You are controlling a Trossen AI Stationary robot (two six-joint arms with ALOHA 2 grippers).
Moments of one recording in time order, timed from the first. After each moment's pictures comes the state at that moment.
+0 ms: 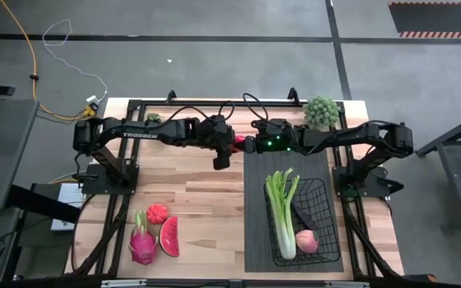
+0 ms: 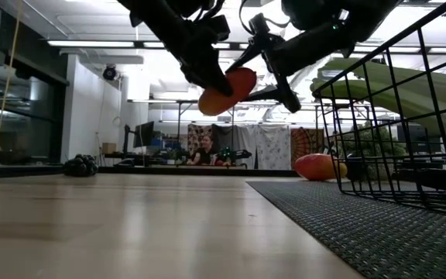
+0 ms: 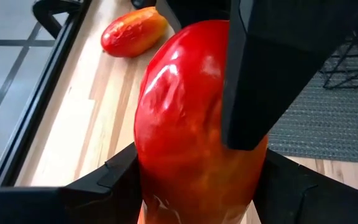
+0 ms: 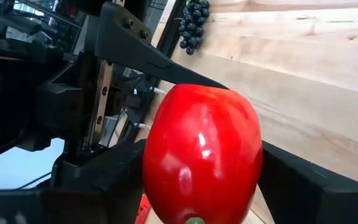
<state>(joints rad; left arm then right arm) 0.28 1.63 1.21 -0.34 -0.07 0.15 -0.20 1.50 0.87 0.24 -0.06 1.03</state>
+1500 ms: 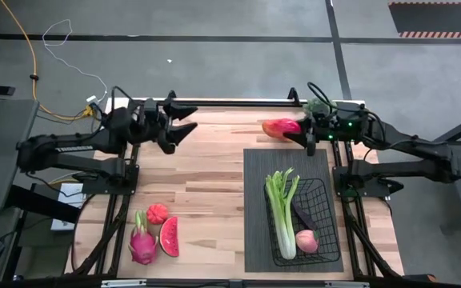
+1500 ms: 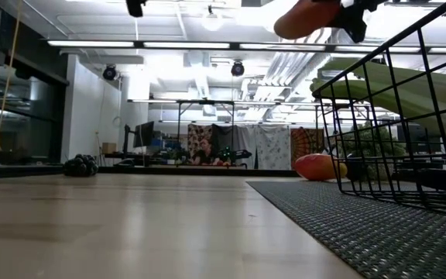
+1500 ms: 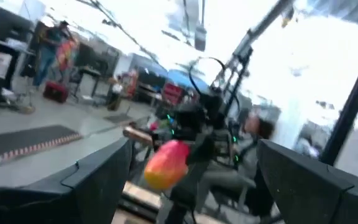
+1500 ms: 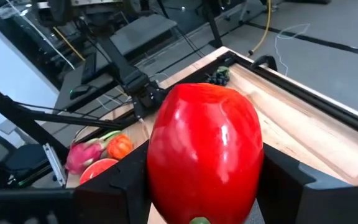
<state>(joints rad) 0.30 0.88 0.71 0.46 -0.02 -0.37 -0.29 0.79 0.87 -0.35 -0.11 0.40</state>
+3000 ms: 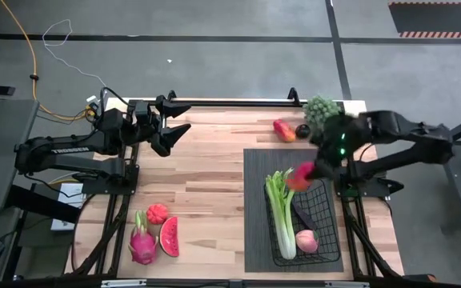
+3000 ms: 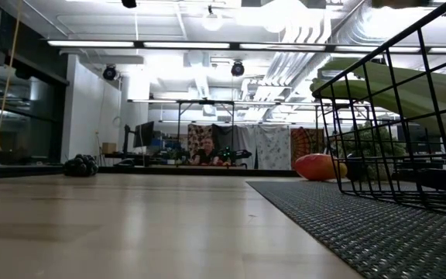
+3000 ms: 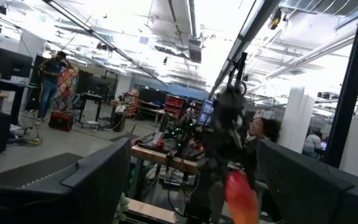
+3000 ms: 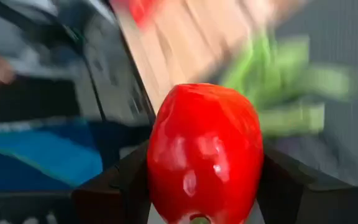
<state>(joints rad) 0.30 0.83 0.70 0.47 -0.02 -0.23 0.01 1.00 1.31 -1.18 -0.38 0.77</state>
